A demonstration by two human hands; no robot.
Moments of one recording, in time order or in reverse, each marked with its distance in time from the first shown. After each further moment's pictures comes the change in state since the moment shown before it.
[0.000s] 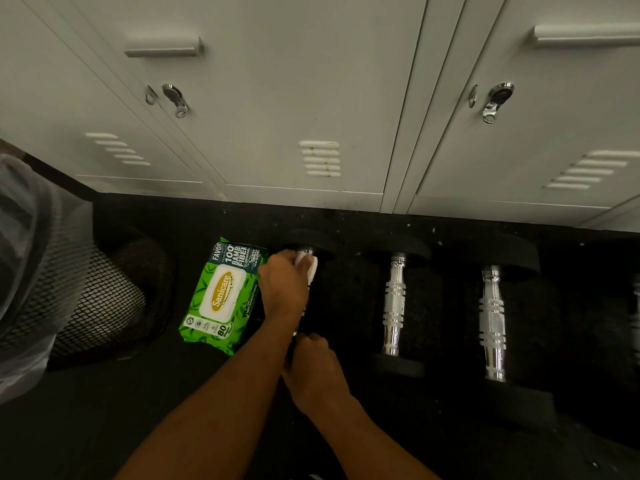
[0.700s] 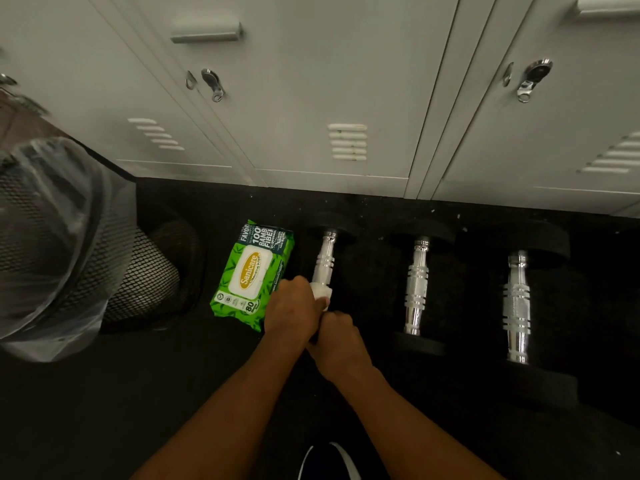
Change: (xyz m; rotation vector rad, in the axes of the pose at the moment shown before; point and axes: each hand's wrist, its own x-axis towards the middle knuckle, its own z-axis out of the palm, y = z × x) left_hand -0.052 -0.042 -0.027 0.394 -0.256 0.001; right_hand -0.003 -0.001 0.003 0.032 0.056 -0.042
